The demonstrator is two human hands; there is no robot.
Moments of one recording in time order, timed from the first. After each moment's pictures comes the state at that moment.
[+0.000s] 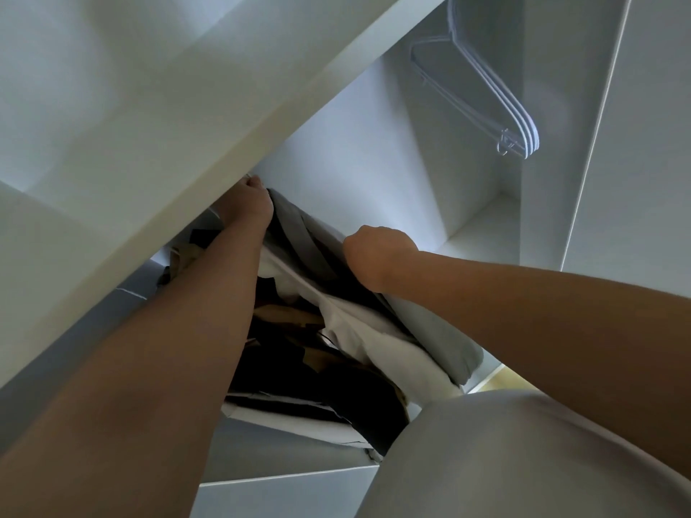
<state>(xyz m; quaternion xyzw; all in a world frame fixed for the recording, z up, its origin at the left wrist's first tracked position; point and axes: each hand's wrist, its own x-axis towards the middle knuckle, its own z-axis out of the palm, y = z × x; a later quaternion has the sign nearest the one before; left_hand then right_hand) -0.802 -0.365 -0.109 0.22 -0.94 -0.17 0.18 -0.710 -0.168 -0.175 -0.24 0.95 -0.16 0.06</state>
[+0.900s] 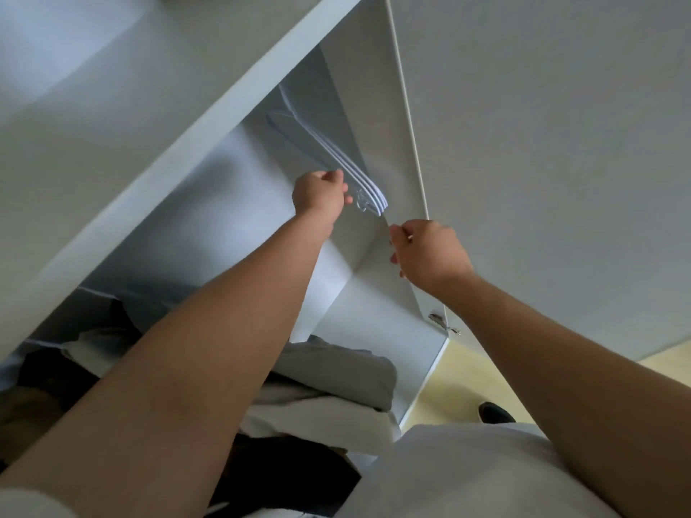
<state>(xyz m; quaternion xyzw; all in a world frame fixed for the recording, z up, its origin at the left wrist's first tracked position) -0.875 -0.056 -0.177 0.04 -0.87 -0.50 -0.03 -0.718 0.055 -0.212 0.20 0.86 -0.47 -0.01</state>
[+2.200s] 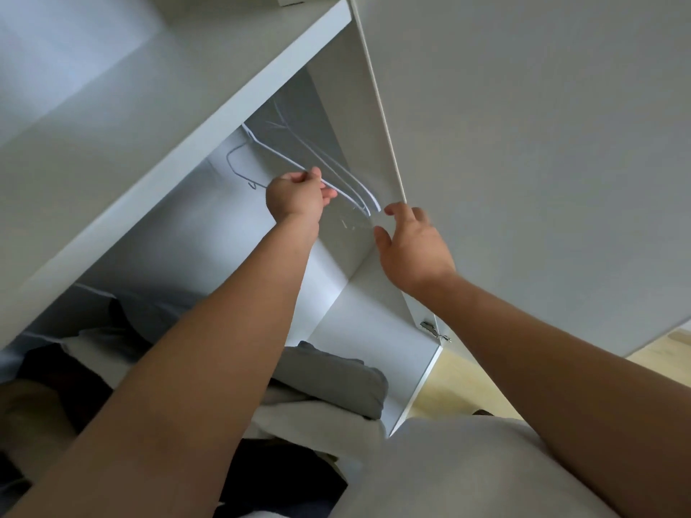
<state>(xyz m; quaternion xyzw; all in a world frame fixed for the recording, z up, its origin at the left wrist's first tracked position) -0.846 -0.053 -0.147 0.09 -0.77 -0.63 0.05 -0.703 0.059 -0.196 0.16 0.88 -0.42 -0.11</state>
